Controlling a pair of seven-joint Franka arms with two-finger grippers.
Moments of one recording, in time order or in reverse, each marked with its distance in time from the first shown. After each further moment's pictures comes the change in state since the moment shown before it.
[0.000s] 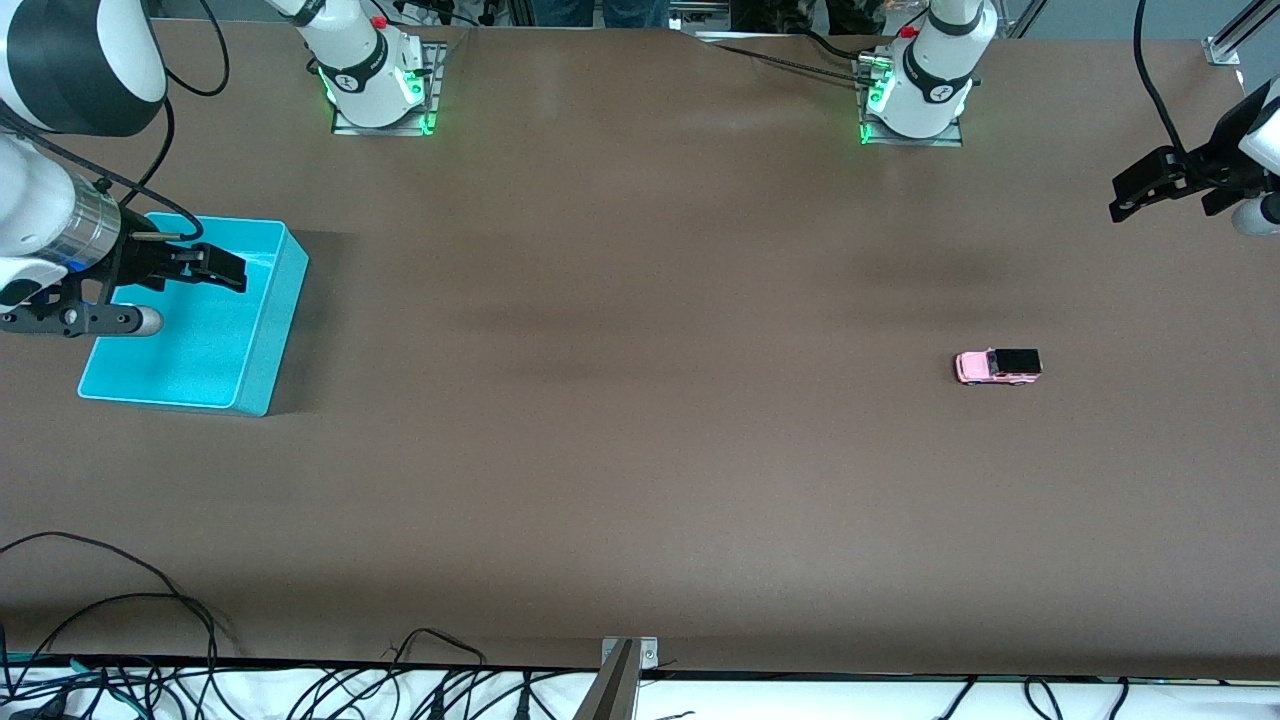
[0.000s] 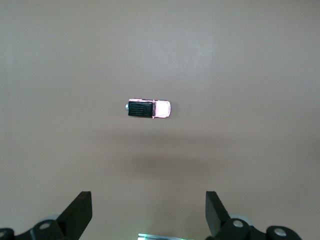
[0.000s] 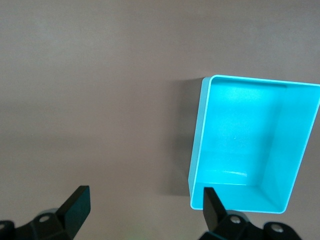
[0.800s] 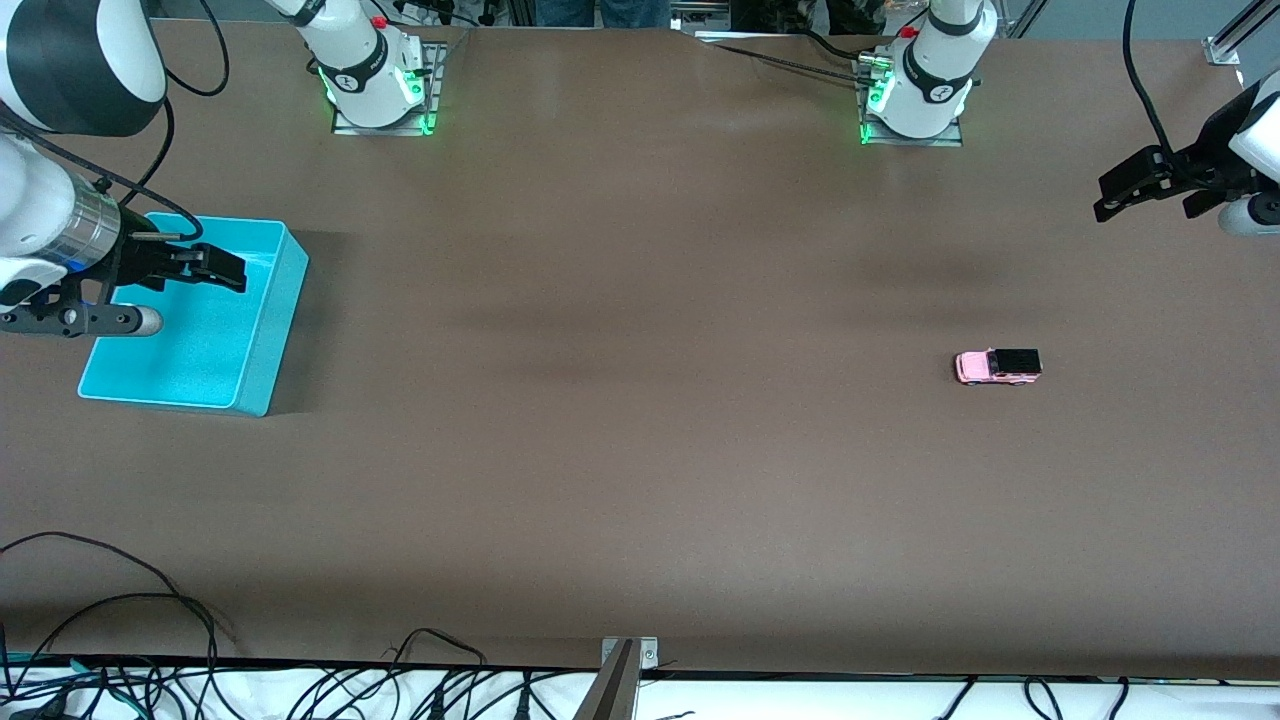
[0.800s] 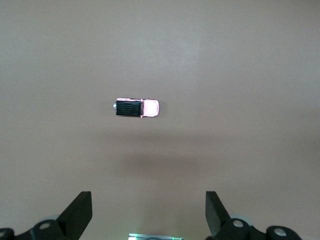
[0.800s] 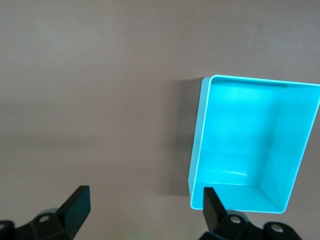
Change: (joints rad) left arm -0.001 0.003 -0.005 0.000 -0.049 0.000 0.000; right arm 0.000 0.000 0.000 0.000 0.000 0.000 0.000
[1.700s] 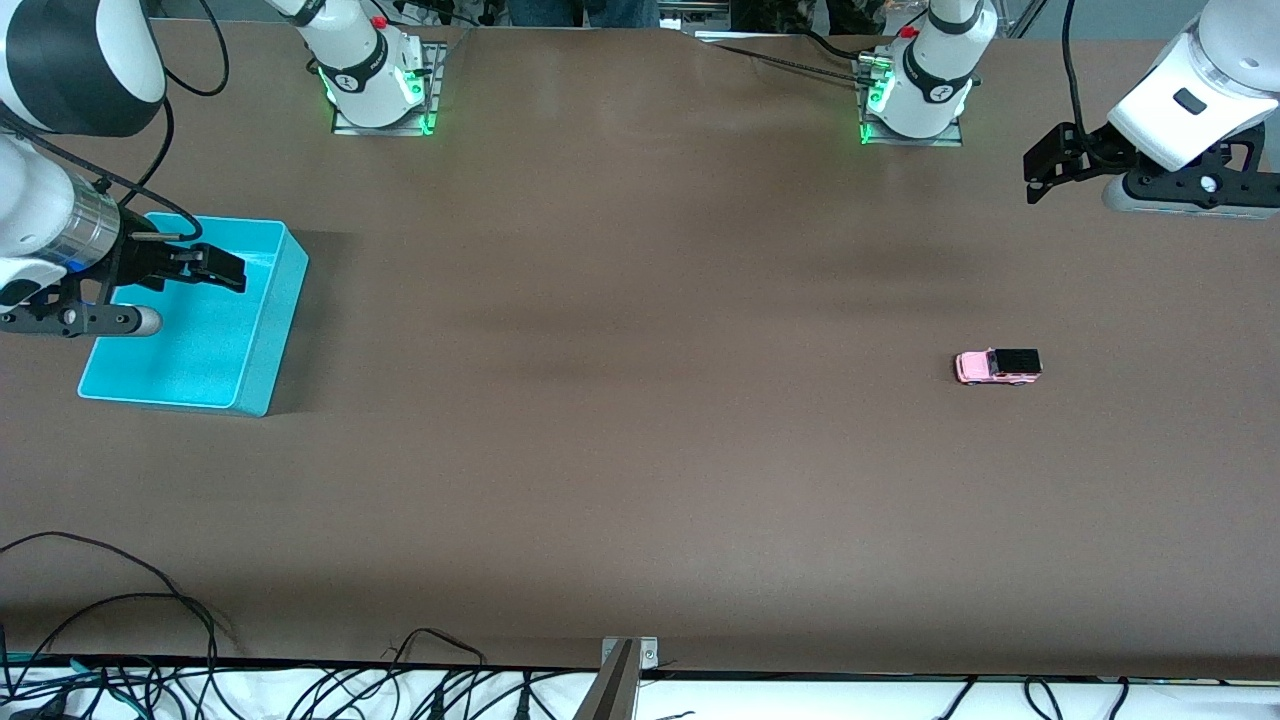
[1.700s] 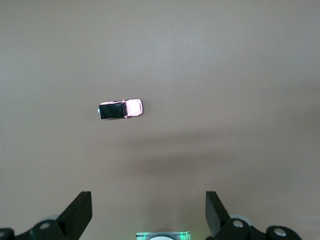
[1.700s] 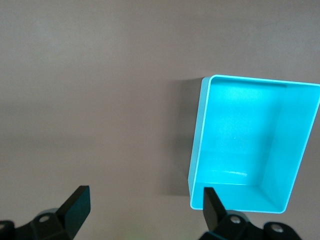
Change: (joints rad) left arm -0.107 -0.011 -0.050 0.000 0.046 -0.018 0.002; right arm 0.000 0.000 -0.001 0.000 0.000 0.000 0.000
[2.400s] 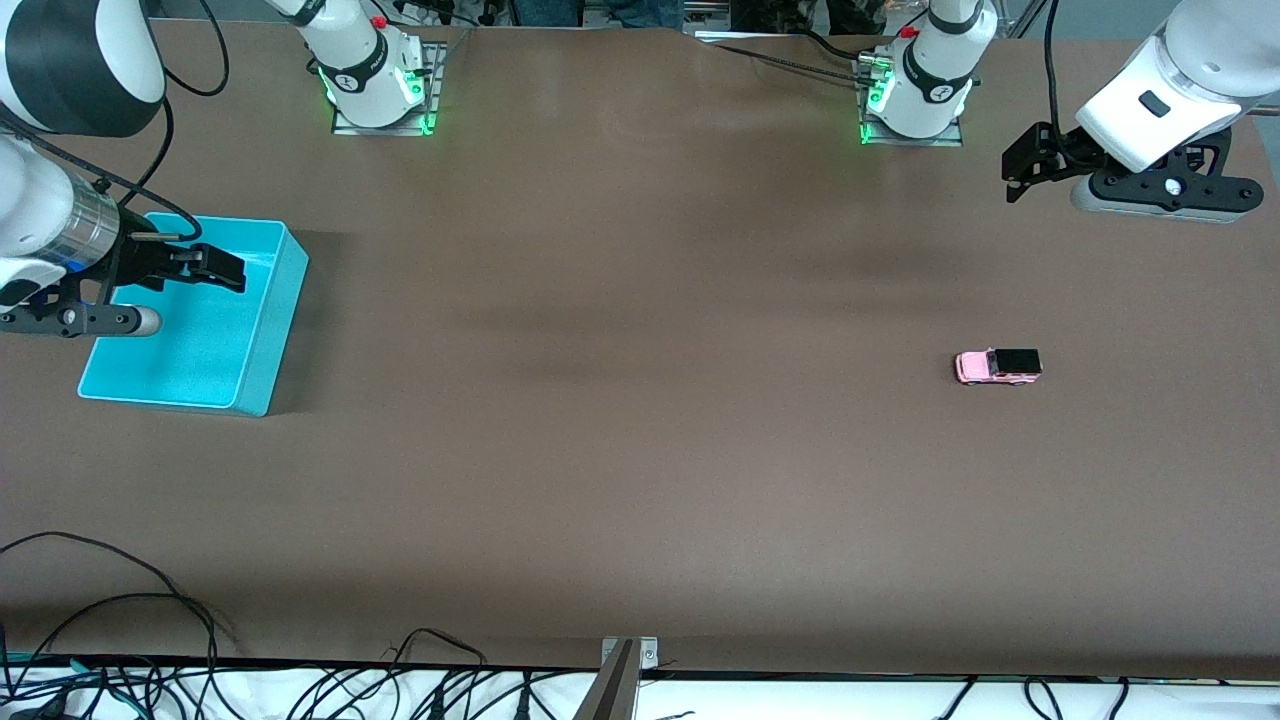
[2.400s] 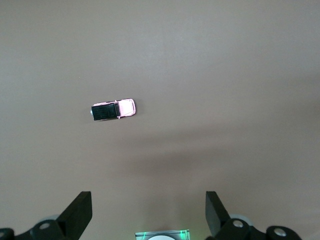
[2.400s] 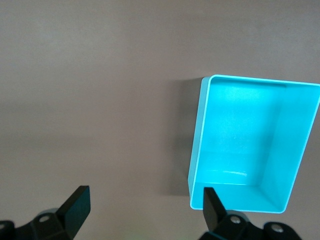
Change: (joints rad) left arm -0.006 0.008 -0.027 0.000 -0.003 -0.001 0.003; right arm 0.000 0.000 -0.001 0.000 0.000 0.000 0.000
